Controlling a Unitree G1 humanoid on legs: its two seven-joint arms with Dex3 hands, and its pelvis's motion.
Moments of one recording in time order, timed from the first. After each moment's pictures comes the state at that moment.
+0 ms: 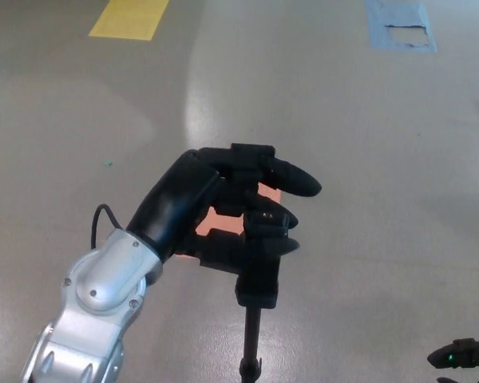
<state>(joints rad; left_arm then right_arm) -0.31 0.20 -0.18 -0.20 -0.01 0.17 -0.32 -0.45 -0.46 0.20 1.21 -0.28 -0.14 0.33</state>
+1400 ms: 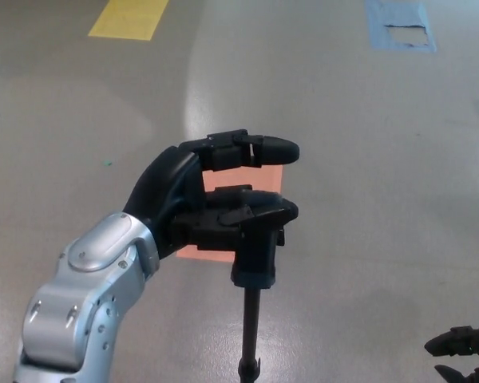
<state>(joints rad) -0.41 0.10 0.00 -0.19 -0.27 0.67 -0.32 -0.48 -0.46 0.20 1.21 -0.28 -0.14 0.33</state>
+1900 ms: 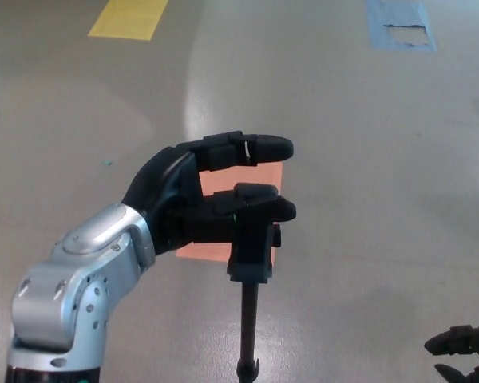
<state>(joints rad) -0.46 0.09 0.07 -0.17 -0.33 0.84 -0.32 -0.48 -0.46 0.20 1.21 -0.28 -0.14 0.33</state>
